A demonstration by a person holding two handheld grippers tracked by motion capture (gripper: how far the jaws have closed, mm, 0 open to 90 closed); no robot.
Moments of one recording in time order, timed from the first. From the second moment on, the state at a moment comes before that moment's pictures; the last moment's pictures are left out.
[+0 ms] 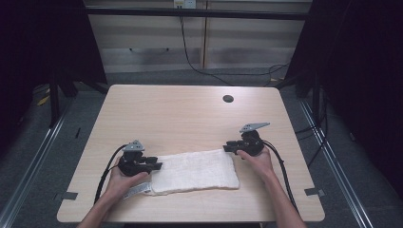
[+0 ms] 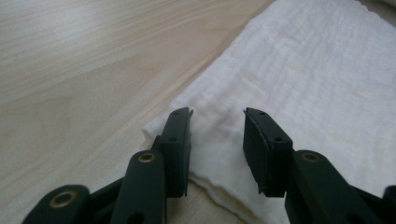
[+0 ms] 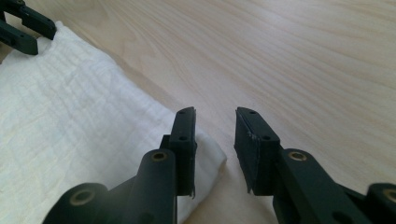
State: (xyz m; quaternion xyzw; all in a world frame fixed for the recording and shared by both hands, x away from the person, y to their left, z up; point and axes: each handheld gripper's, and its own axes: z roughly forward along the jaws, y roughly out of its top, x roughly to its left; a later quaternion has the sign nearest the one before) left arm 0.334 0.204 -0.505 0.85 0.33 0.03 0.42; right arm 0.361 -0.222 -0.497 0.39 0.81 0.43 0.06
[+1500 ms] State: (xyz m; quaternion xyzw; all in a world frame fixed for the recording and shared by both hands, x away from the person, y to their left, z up) left arm 0.361 0.202 -0.490 0.83 0.34 0.01 0.44; right arm 0.313 -0.234 -0.504 0.38 0.84 0.39 0.06
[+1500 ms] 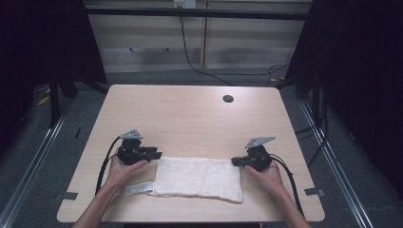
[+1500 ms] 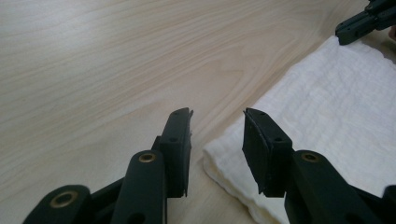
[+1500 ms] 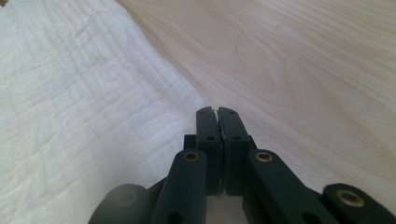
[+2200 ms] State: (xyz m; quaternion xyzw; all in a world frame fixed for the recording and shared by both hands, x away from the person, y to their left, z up) left arm 0.345 0.189 -0.502 0.88 0.28 0.05 0.39; right arm 0.313 -0.234 -0.505 0.39 0.83 0.39 0.06
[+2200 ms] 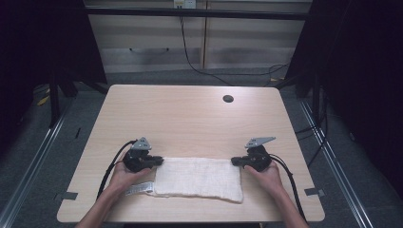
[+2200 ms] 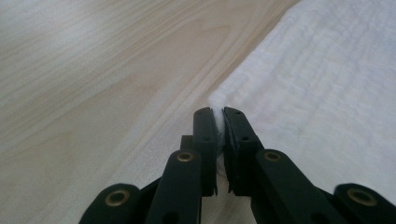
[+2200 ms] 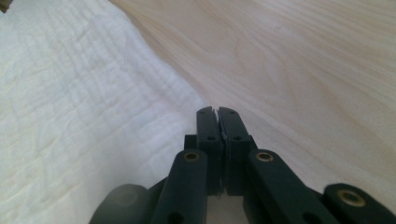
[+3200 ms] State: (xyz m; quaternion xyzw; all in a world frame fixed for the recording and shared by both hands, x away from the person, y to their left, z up) left arm 0.350 0.202 -0.492 0.83 0.31 0.01 0.46; right arm 0.316 -0.240 -0.484 0.39 0.80 0.45 0.08
